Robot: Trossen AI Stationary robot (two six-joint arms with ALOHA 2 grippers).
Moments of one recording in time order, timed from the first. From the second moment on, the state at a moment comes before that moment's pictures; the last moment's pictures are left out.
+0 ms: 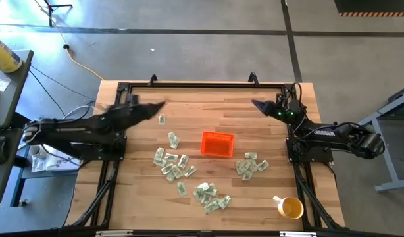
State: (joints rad) left arm 0.16 0.70 0.46 0.07 -0.46 -1.08; right arm -0.82 1.00 0.02 0.95 -0.28 1.07
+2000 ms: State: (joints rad) left arm 0.56 1.59 0.75 -0.47 -0.25 -0.74; right arm -0.82 1.00 0.18 0.07 -0.16 0.54
